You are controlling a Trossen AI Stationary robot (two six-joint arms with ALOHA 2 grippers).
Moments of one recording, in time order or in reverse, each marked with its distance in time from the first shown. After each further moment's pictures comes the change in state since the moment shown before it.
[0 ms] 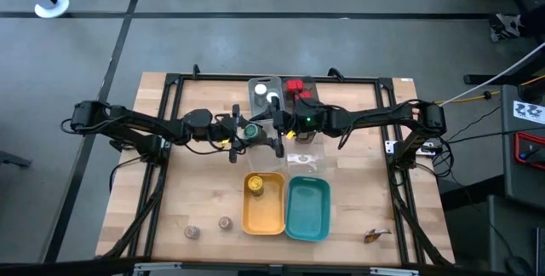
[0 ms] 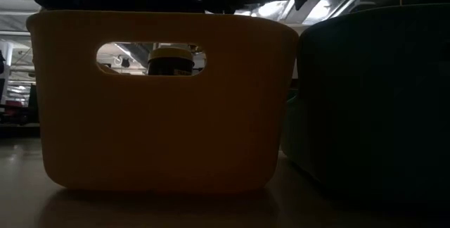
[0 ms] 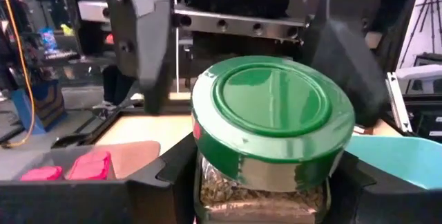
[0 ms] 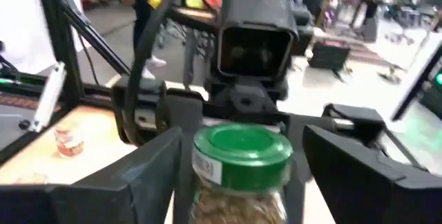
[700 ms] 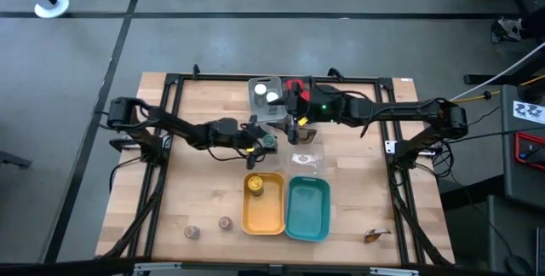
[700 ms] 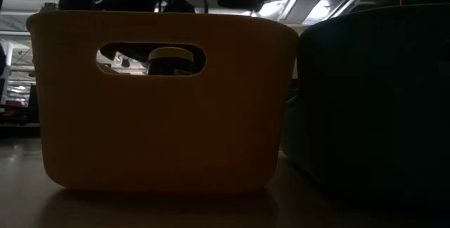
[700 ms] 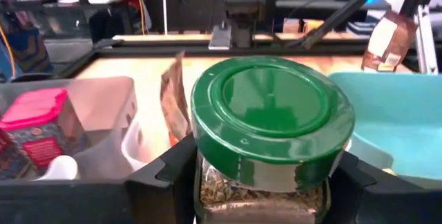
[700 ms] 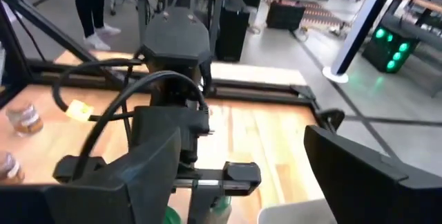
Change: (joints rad) left arm -0.009 0.371 0.094 0.099 -0.001 -0.015; right arm -0.055 -0.201 0.001 -0.337 0.136 -0.001
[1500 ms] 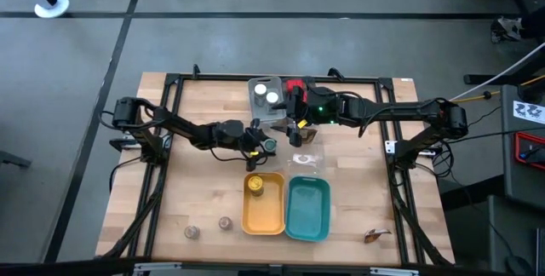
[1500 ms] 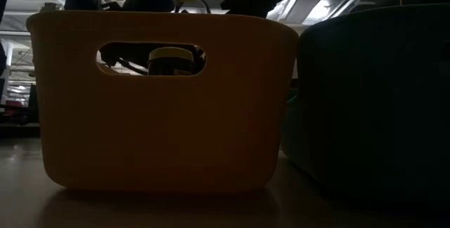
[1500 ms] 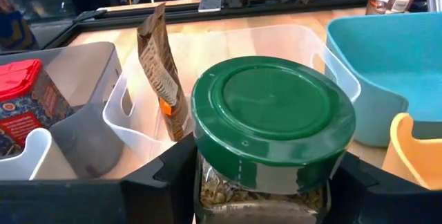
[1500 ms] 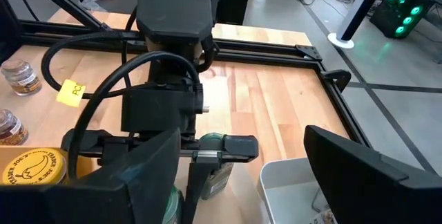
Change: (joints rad) left arm -0.003 0.057 0.025 -0.094 0.021 0.078; right arm 0.001 0.000 0.000 -0.135 0.012 0.000
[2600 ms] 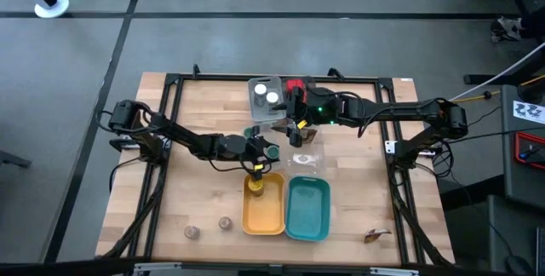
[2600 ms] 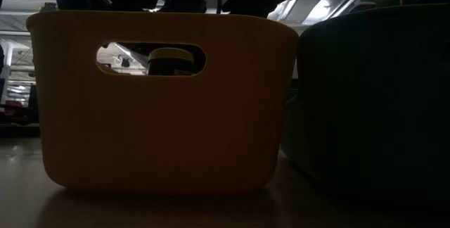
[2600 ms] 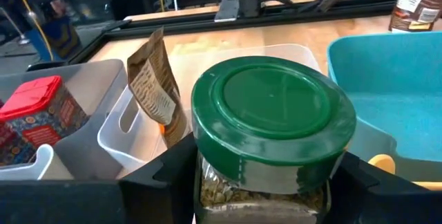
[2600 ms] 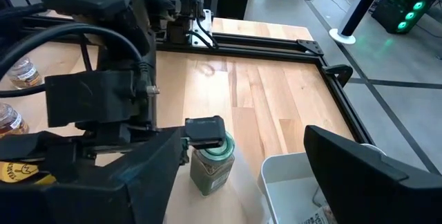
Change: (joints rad) left arm -0.169 -0.012 0.076 -0.081 -0.297 -0.045; right arm 0.001 0.001 0.000 -0.016 0.000 0.000
